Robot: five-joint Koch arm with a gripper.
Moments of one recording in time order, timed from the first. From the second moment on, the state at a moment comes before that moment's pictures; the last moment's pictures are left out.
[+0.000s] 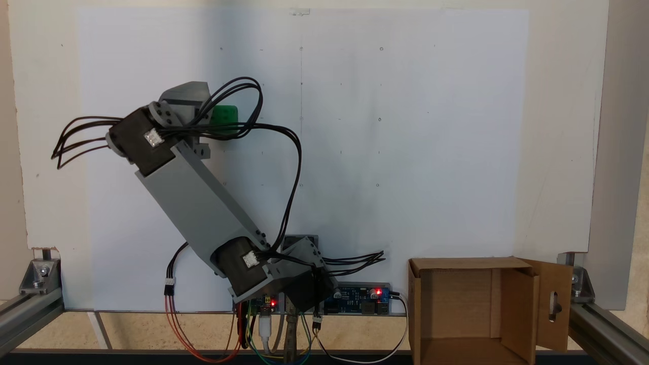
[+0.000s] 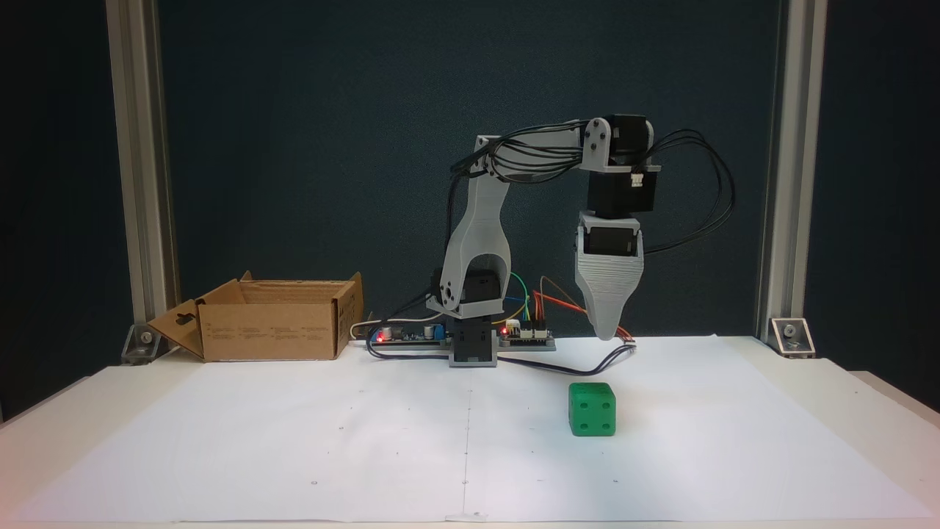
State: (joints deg) arm -33.8 68.3 59.6 75.1 36.2
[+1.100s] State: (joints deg) arm -29.8 77.6 85.7 52.4 36.3
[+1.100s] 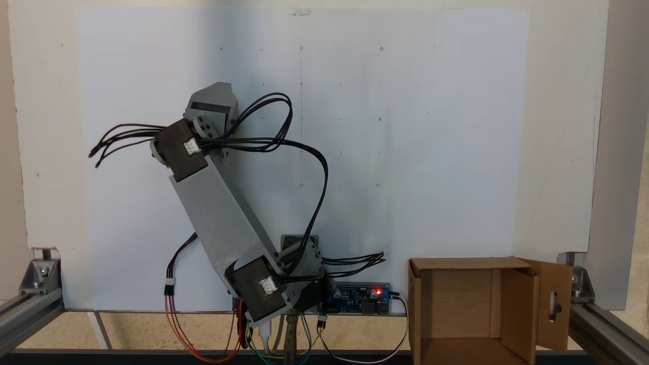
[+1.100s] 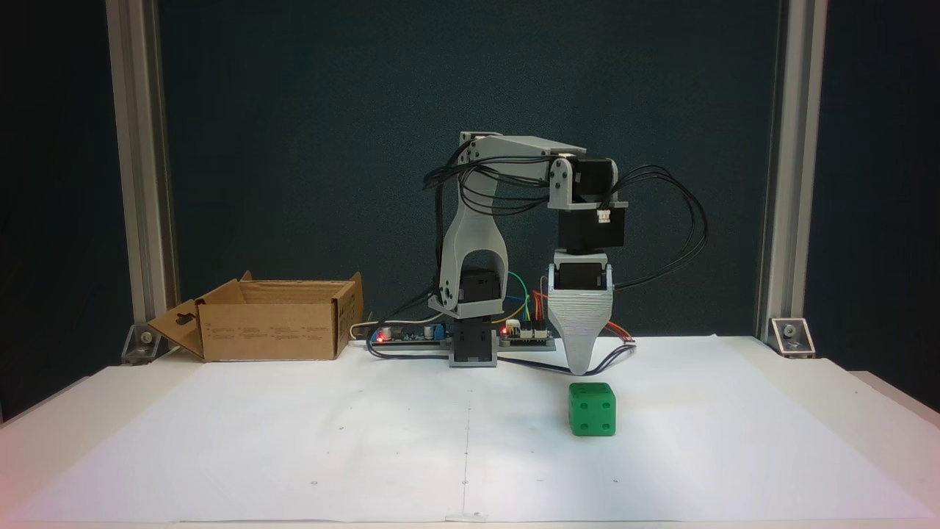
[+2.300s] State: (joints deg) arm -31.6 75.4 86.9 49.6 36.3
